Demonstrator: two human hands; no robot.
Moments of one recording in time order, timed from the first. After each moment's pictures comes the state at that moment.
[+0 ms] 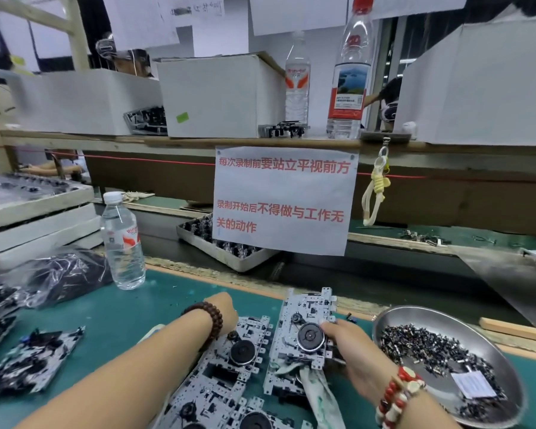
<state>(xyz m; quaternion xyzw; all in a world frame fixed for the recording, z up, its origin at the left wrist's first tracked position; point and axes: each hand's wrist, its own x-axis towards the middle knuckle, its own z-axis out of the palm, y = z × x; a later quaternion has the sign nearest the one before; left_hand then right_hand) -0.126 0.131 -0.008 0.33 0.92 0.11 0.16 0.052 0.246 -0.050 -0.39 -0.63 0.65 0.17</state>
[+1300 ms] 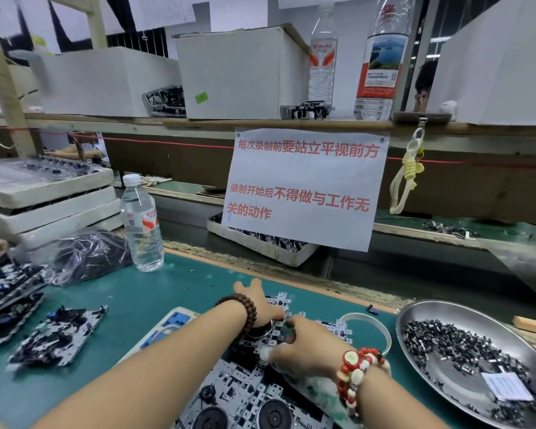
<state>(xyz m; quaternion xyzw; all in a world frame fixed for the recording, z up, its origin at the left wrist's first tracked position) -0.110 0.142 -0.016 0.30 0.92 0.13 0.23 0.008 0.191 -0.026 -0.26 -0.89 0.36 -0.07</state>
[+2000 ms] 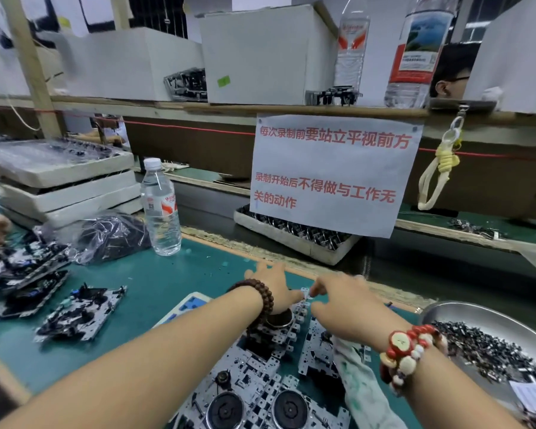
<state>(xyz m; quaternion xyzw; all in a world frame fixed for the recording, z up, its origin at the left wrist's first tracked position) -0.107 0.137 -0.005 0.35 0.91 0.12 0.17 0.015 0.199 0.020 -0.28 -0.95 0.16 0.00</state>
